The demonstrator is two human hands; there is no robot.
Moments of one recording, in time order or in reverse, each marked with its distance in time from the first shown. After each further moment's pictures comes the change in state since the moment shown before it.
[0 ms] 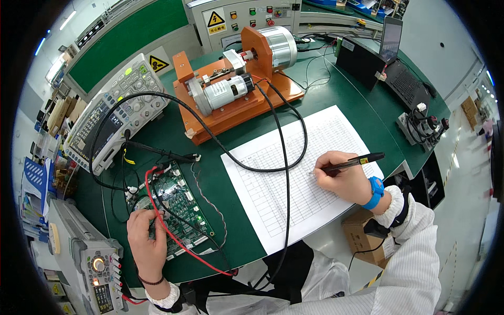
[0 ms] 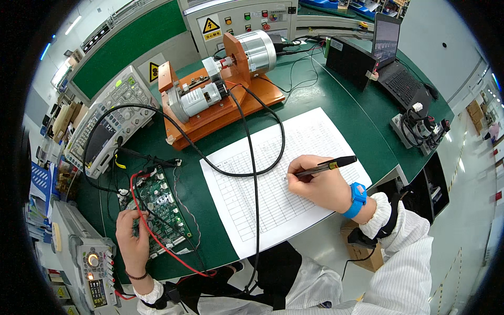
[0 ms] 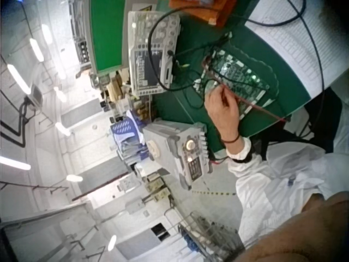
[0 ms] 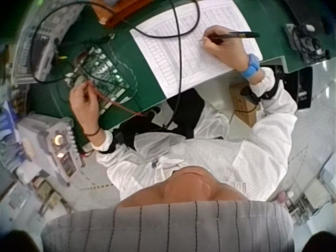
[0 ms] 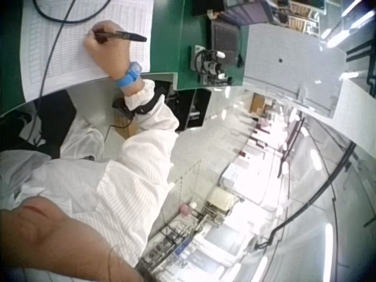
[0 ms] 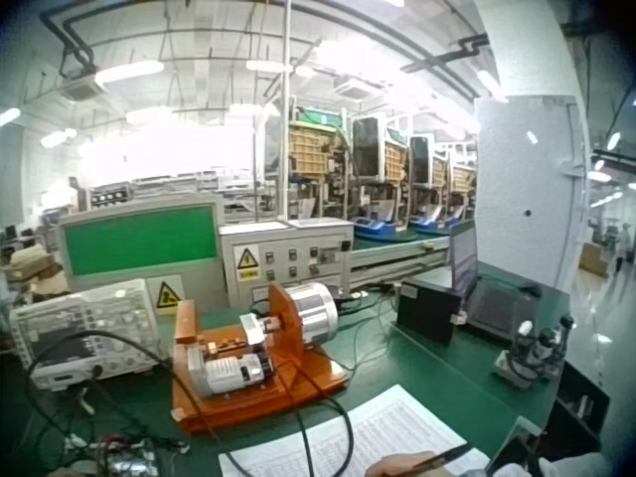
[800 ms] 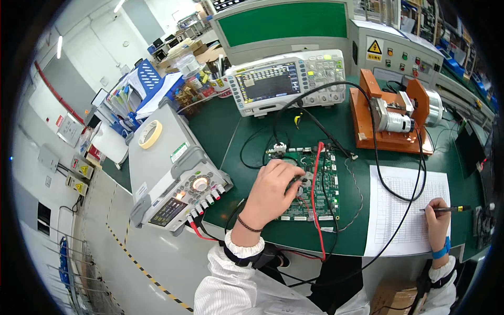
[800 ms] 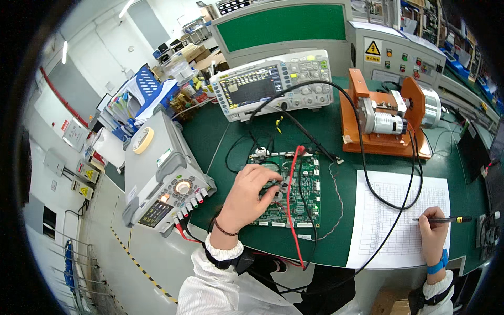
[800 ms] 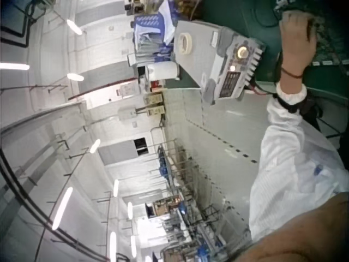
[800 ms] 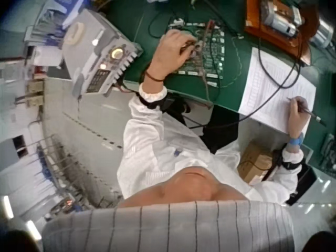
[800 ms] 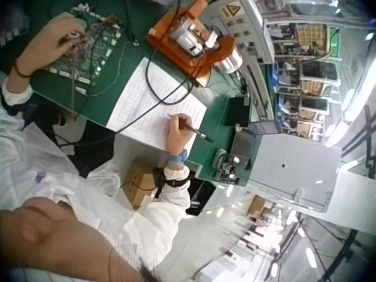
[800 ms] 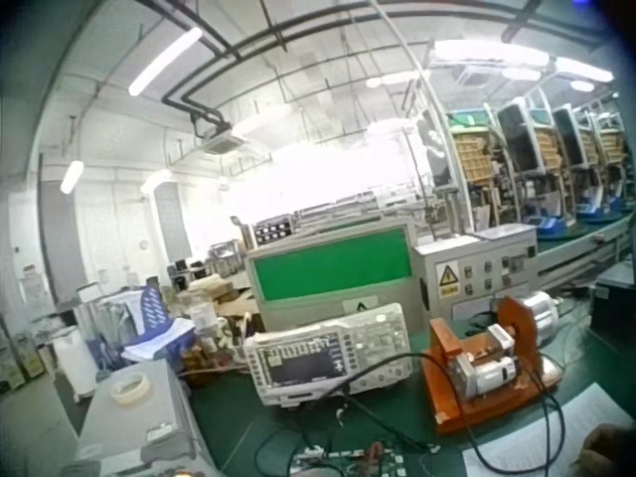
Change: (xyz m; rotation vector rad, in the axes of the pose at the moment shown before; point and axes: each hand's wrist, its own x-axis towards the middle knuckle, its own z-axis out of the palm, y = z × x) left_hand -0.009 -0.021 -0.023 -0.025 0.041 0.080; right_hand 0.003 0.033 0.005 0.131 0.145 0.082
